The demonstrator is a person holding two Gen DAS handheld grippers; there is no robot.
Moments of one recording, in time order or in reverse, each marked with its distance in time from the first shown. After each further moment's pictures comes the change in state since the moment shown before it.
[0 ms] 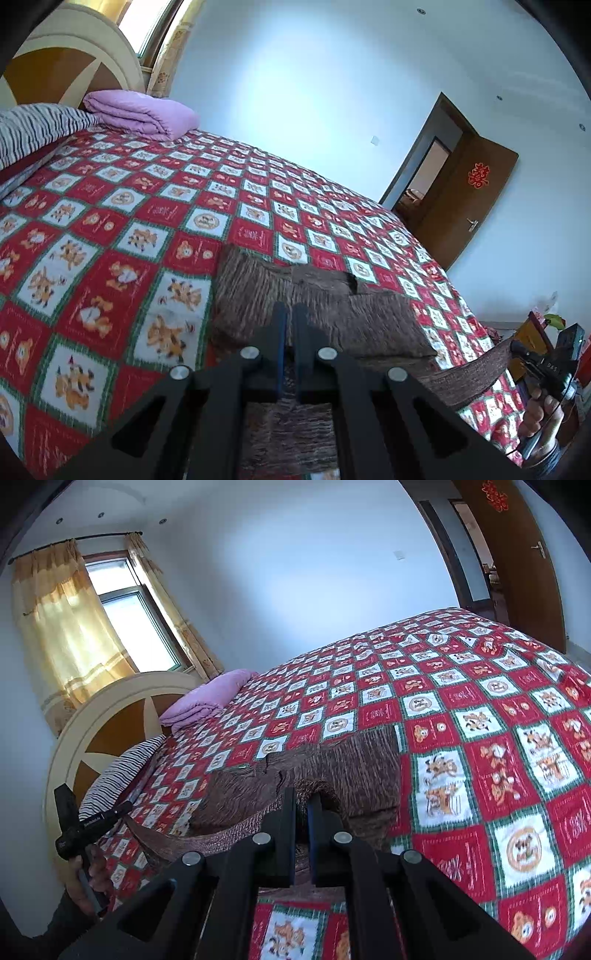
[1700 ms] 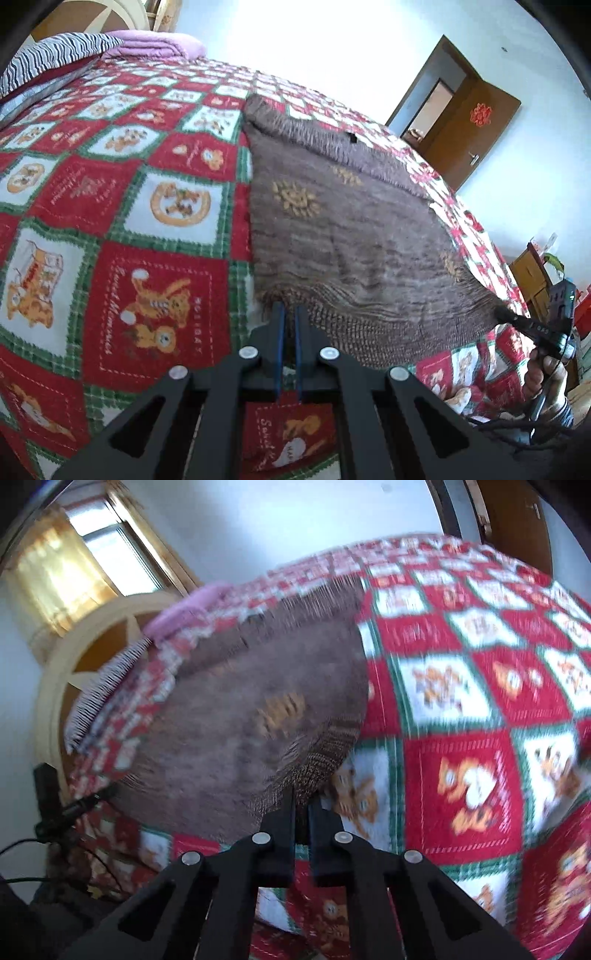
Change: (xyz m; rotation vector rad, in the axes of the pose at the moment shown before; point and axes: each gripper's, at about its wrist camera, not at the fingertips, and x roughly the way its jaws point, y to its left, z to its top) left arm -0.100 0.019 -0.197 0.011 0.262 0.013; right arm -0.077 -0.003 -0.196 0.011 0.279 -0.074
